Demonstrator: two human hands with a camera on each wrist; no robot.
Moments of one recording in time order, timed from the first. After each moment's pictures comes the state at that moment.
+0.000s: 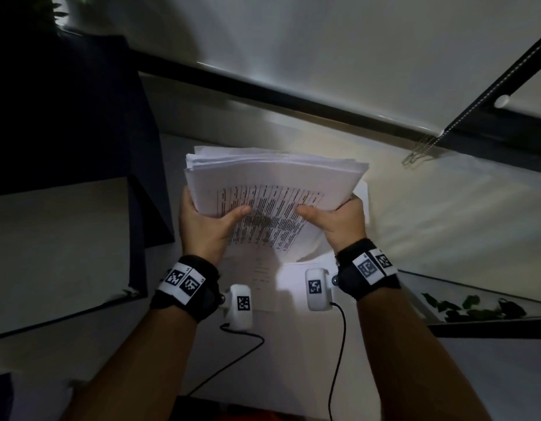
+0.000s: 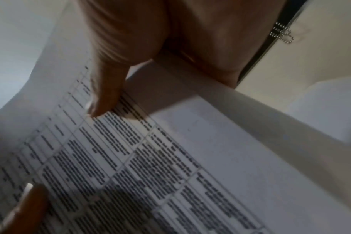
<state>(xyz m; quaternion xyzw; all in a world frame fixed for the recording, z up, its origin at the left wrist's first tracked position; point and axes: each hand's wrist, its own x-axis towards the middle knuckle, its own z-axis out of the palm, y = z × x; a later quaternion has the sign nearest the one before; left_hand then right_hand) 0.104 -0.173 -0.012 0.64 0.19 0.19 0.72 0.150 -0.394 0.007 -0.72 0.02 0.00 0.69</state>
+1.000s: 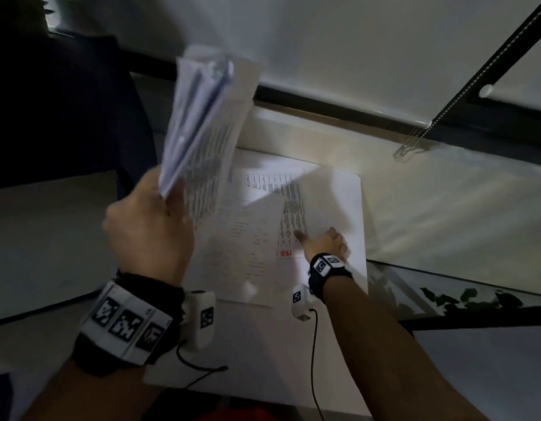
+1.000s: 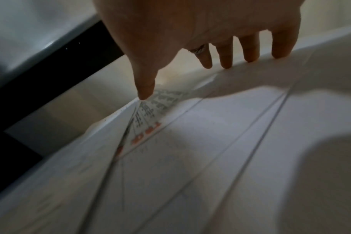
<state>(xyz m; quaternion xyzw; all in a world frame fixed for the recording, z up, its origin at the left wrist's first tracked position) 0.050 -0.159 0.079 0.90 0.17 0.31 0.27 0.147 -0.411 -0.117 -0.90 0.31 0.17 0.27</state>
